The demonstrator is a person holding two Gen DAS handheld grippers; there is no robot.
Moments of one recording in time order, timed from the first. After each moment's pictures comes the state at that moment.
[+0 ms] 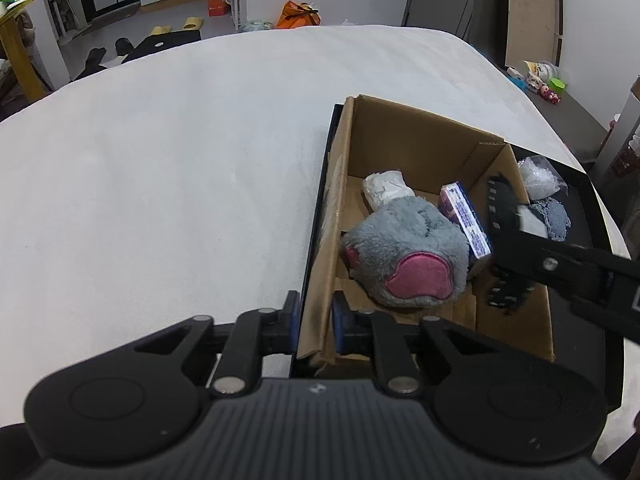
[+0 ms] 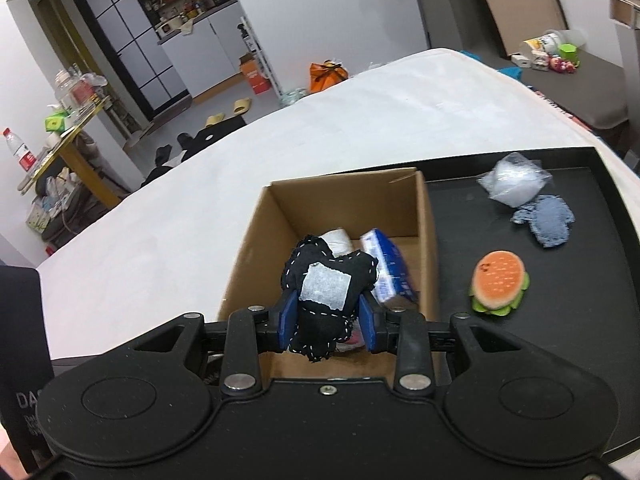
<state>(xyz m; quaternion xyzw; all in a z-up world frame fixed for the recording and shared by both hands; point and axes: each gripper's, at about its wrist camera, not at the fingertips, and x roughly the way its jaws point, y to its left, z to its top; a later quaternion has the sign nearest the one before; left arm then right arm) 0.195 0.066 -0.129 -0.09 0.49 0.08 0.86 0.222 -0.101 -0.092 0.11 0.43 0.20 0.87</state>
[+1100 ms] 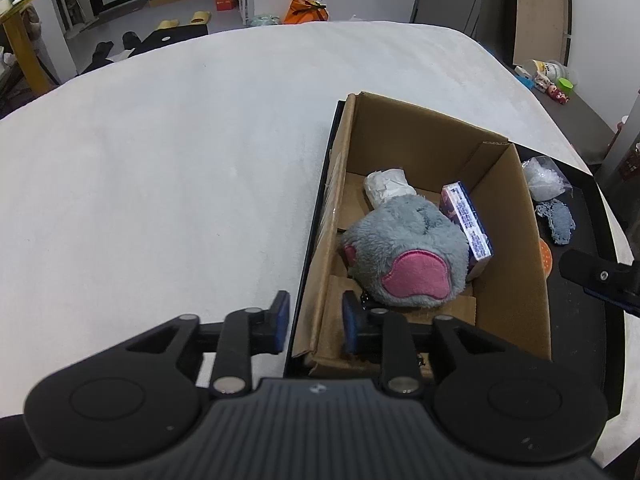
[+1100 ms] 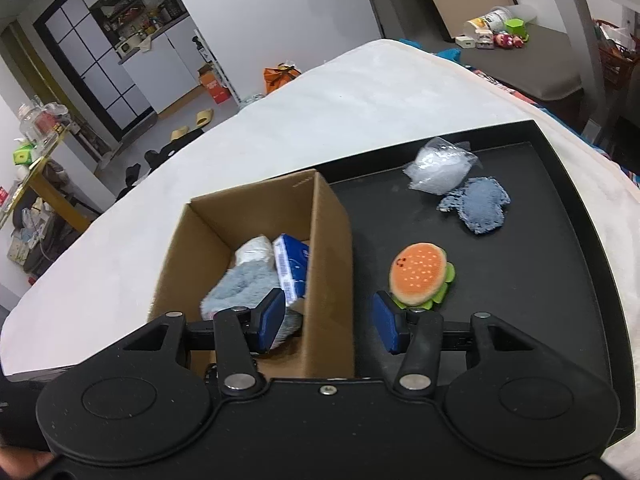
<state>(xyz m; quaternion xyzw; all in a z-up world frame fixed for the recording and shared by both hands) 0.200 0.060 -0.129 -0.09 0.50 0.10 0.86 0.236 -0.163 -0.110 0.14 0.44 0.15 0.87</state>
